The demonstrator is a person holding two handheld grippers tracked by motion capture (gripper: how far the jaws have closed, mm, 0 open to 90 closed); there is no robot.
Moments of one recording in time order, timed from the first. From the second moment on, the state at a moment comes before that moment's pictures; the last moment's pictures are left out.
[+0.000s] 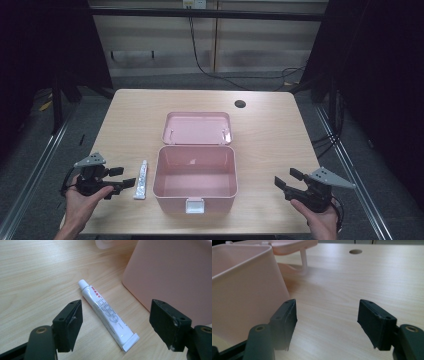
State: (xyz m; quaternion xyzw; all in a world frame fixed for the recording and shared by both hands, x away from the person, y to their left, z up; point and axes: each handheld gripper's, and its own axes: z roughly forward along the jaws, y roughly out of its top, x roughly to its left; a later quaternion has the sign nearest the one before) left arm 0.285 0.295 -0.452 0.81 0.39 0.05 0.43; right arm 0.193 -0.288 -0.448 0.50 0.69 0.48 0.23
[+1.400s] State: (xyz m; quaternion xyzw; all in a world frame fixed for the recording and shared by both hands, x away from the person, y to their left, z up) left arm 0.313 0.256 -0.393 0.87 0.38 0.03 0.31; right arm 0.194 -0.280 -0.450 0.49 0.72 0.47 0.15
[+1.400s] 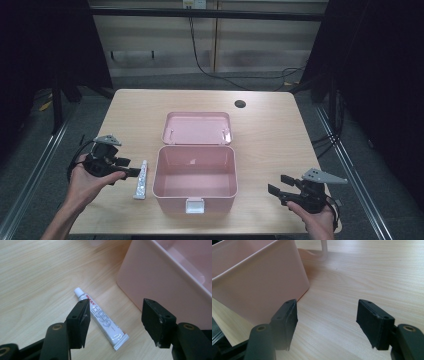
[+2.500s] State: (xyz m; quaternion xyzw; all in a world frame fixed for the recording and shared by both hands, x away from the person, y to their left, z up) left arm 0.351 0.230 -0.425 0.88 0.43 -0.05 0.19; right arm 0.196 -0.278 -0.453 0.49 0.73 0.45 0.14
